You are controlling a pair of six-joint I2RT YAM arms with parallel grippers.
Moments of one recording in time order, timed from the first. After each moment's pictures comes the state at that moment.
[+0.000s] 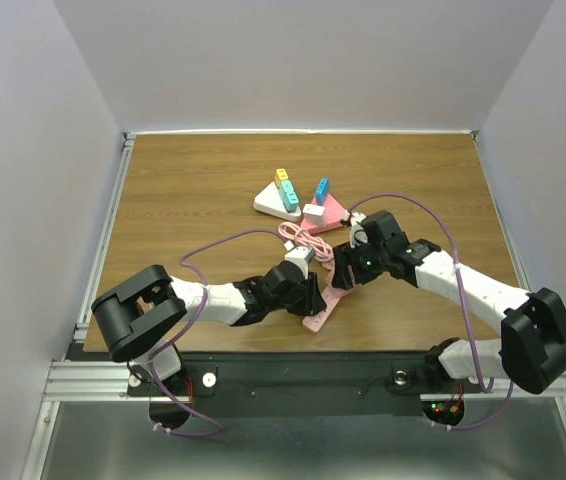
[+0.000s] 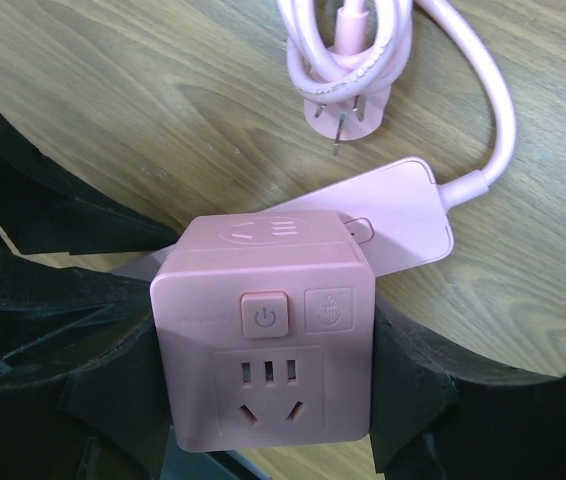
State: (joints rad) left arm -1.03 1.59 0.58 0.32 0.00 -0.77; right arm 0.57 1.29 0.77 -0.39 -0.27 0.21
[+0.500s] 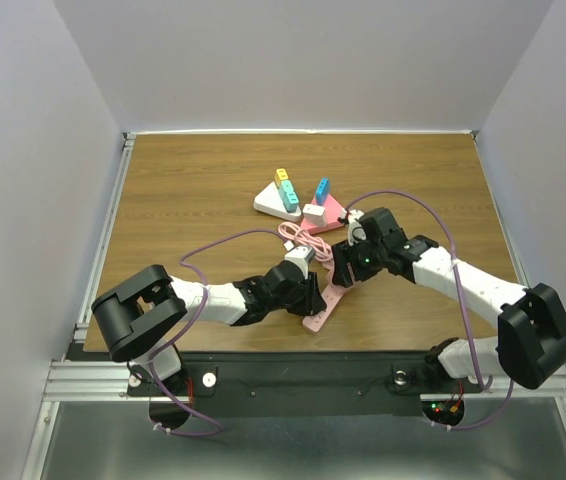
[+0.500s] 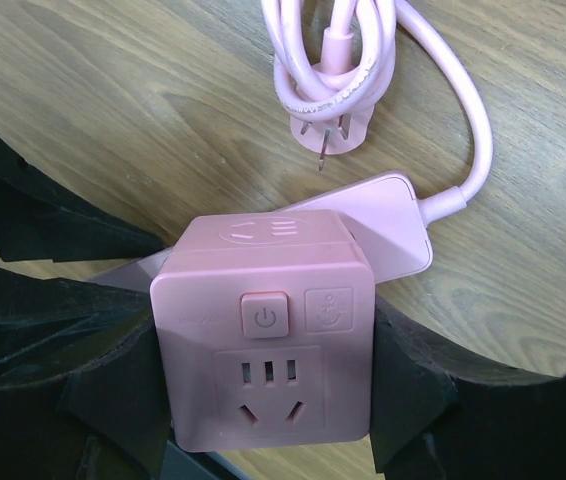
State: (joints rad) left arm -1.03 1.59 0.58 0.32 0.01 -0.77; right arm 0.57 1.32 0.81 -0.41 -0.25 0.18
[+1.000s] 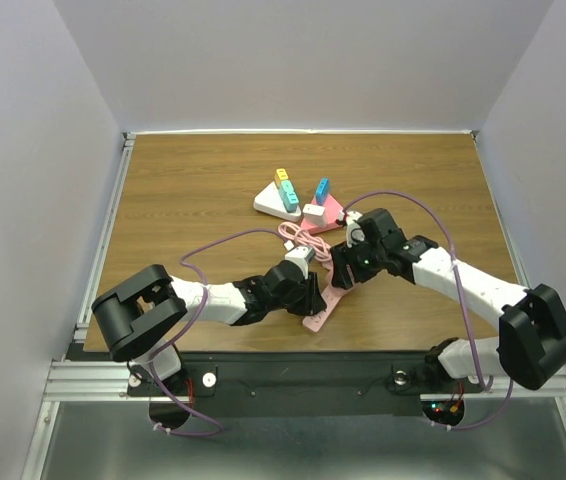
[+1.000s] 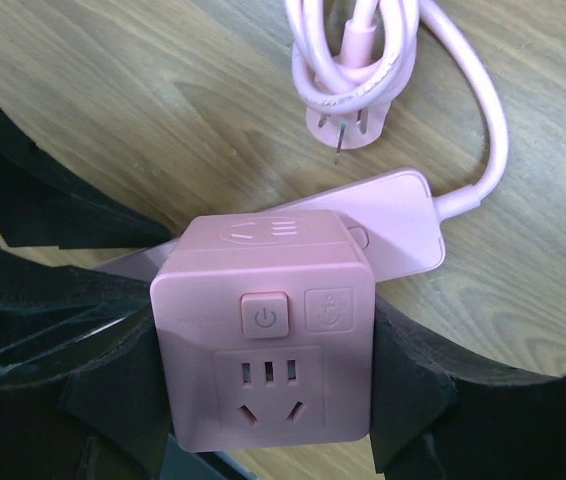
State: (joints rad) left arm -1.03 1.59 0.58 0.32 0.01 -0.76; right arm 0.58 1.32 0.81 -0.42 -0.26 0.15
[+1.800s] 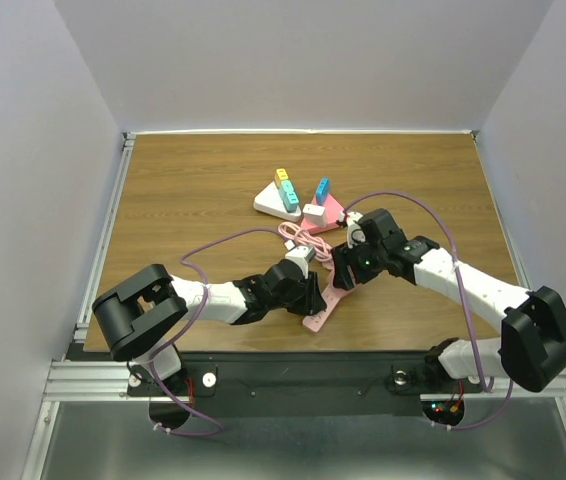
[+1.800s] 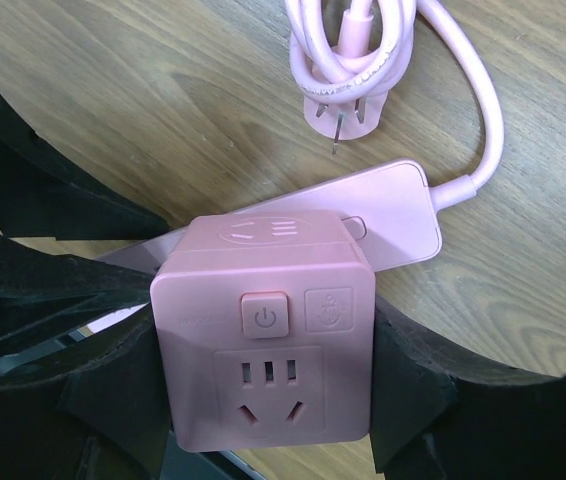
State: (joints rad) left arm -1.03 1.60 0.59 0.32 0.03 -0.75; right arm 0.59 1.29 0.81 -0.45 -0.24 0.15
